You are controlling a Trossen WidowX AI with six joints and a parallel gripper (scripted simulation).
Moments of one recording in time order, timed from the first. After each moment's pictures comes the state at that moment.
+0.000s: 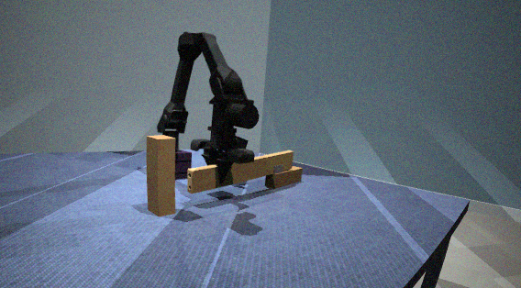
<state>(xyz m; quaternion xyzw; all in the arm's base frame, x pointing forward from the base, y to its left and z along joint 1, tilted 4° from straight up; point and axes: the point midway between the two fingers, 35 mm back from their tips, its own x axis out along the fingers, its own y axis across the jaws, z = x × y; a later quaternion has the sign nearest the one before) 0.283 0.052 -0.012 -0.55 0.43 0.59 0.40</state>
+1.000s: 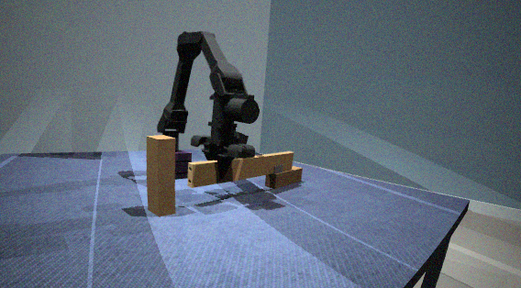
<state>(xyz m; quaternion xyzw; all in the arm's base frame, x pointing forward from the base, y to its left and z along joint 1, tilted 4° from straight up) 0.284 0.052 0.000 -0.55 0.43 0.59 0.40</state>
